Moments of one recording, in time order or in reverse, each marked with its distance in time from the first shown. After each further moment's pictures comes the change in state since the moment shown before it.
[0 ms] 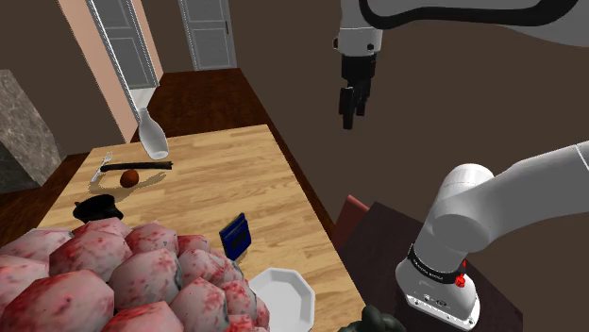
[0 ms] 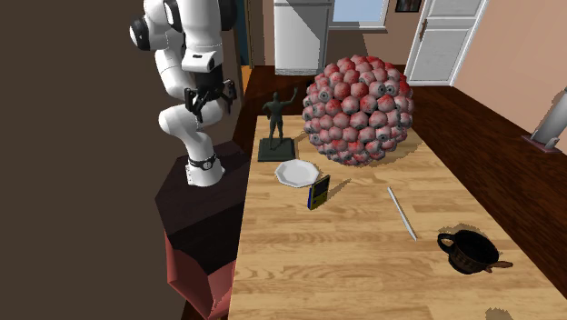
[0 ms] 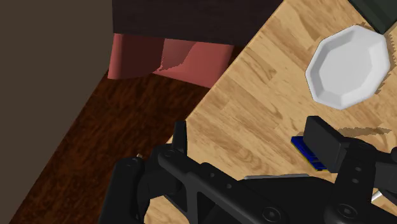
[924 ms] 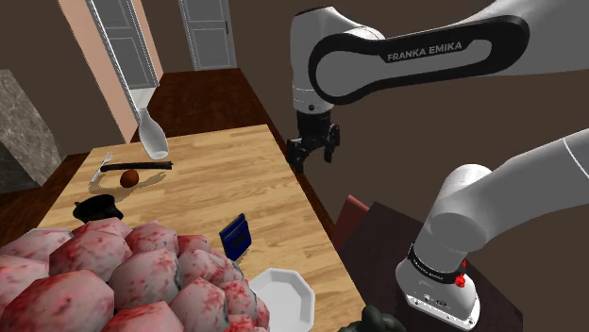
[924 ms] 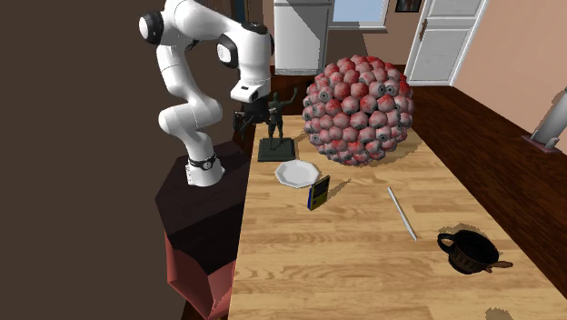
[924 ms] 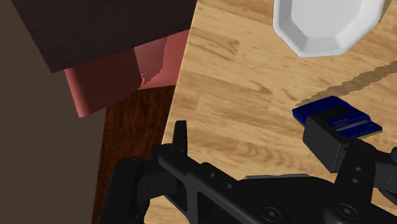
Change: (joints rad) arm -0.040 0.107 0.303 -0.156 0.184 0.300 0.562
